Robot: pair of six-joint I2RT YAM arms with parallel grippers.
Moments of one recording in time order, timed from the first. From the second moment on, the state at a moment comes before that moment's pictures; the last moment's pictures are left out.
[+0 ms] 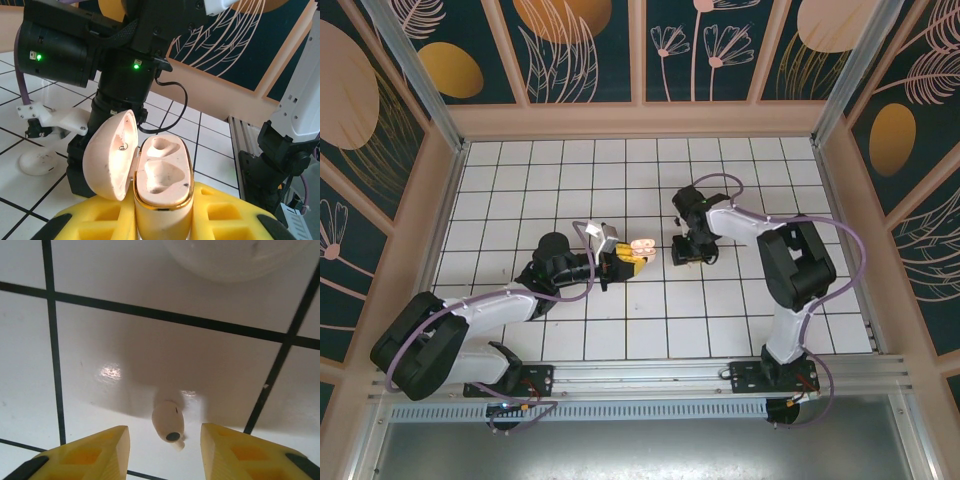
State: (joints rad) left arm -0.65 1.31 0.44 0.78 0.72 -0.27; right arm 0.54 1.86 1.21 -0.81 -0.12 0.31
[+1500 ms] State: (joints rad) left arm -0.65 1.32 0.45 0.78 0.68 -0.24; right arm 0.49 1.71 1.07 -0.68 -0.13 0.35
